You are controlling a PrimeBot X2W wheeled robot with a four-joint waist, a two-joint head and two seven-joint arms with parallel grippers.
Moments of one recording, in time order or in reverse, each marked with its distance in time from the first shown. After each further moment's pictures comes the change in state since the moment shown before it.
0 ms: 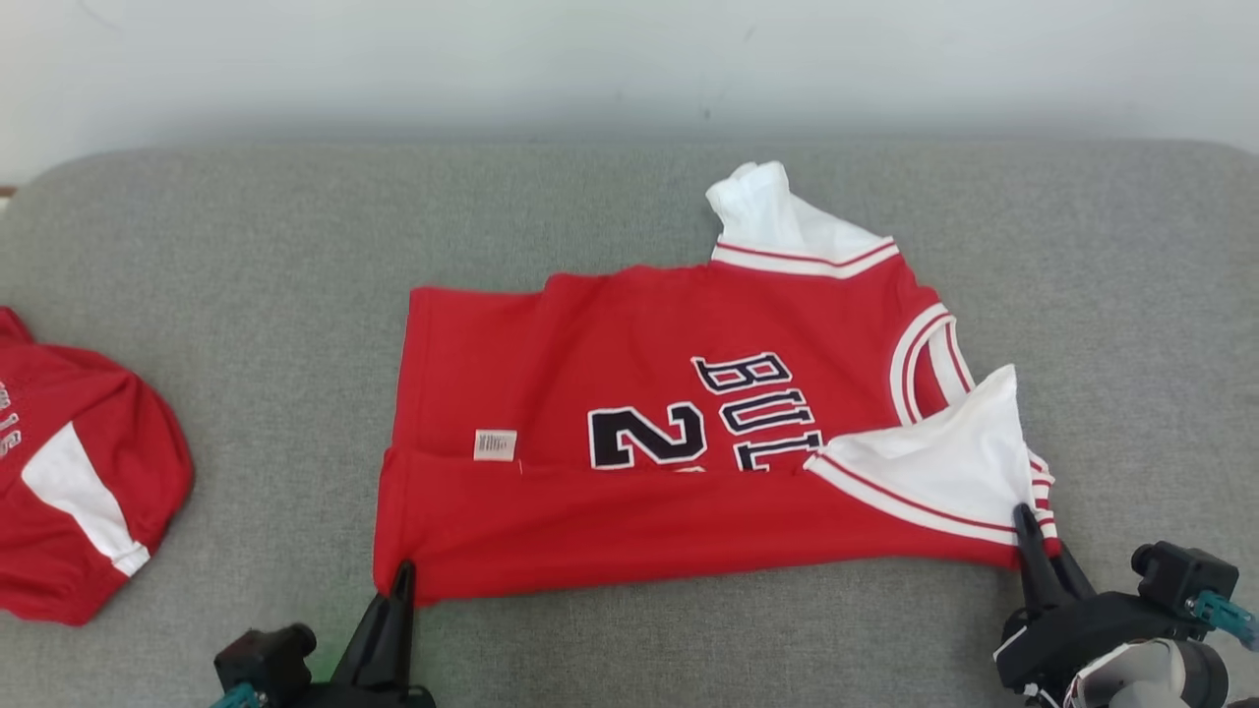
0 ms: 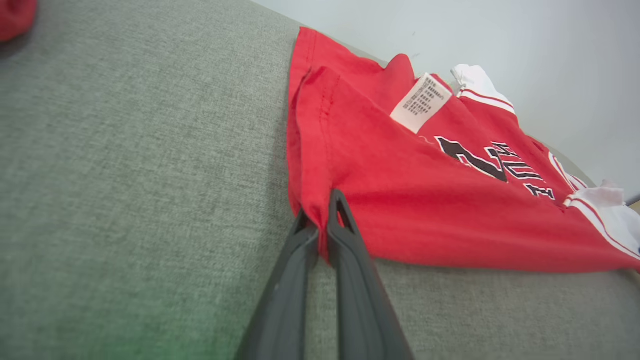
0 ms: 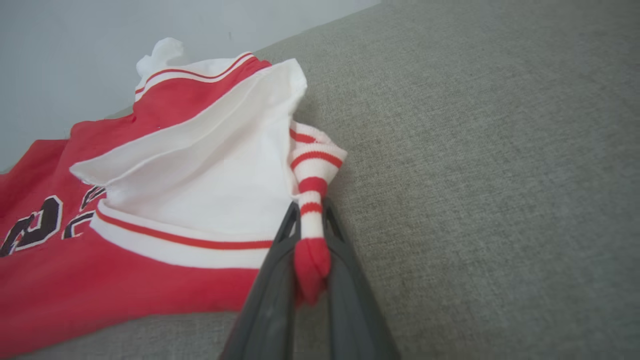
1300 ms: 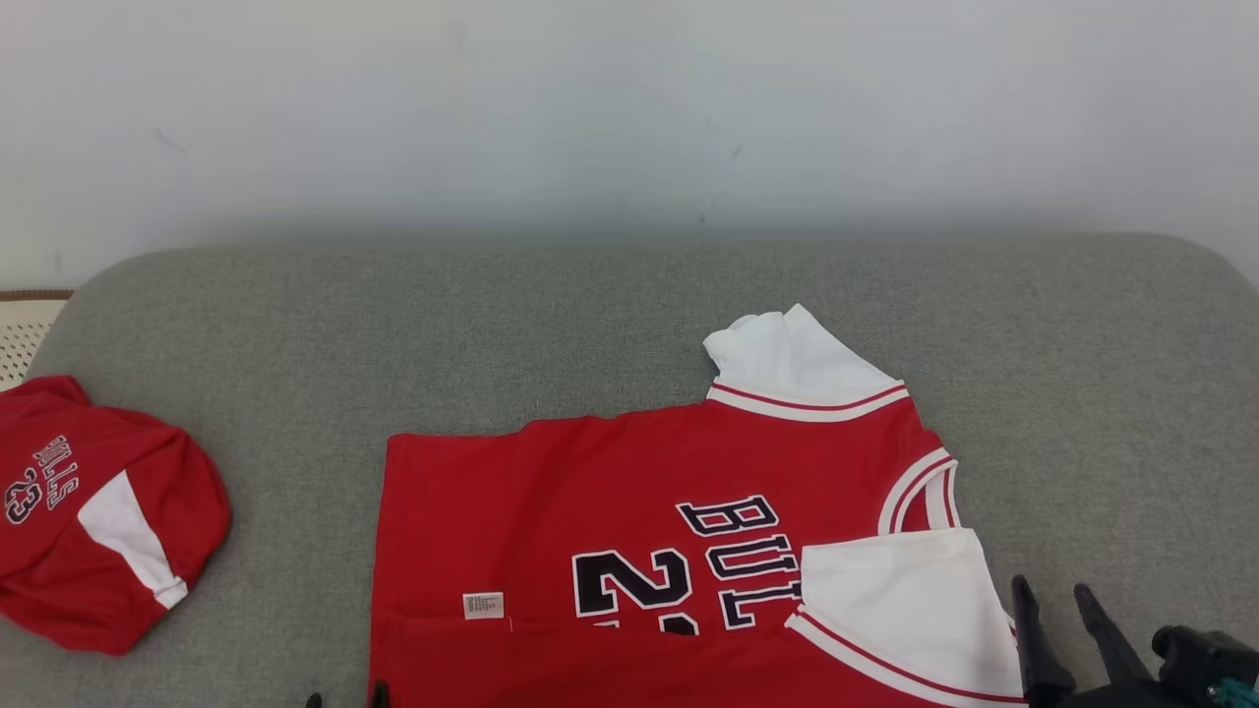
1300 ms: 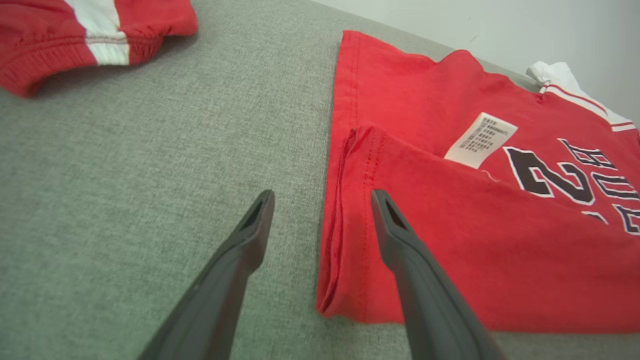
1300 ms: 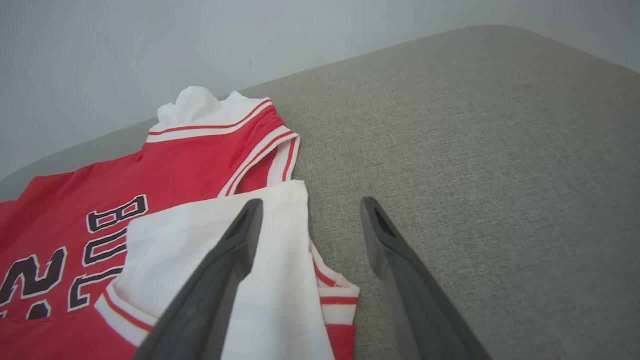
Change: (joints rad) left arm 0.207 0.001 0.074 -0.006 0.115 0.110 0.000; right arm 0.220 -0.008 -0.029 -0.135 -0.048 0.000 0.000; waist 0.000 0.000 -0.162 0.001
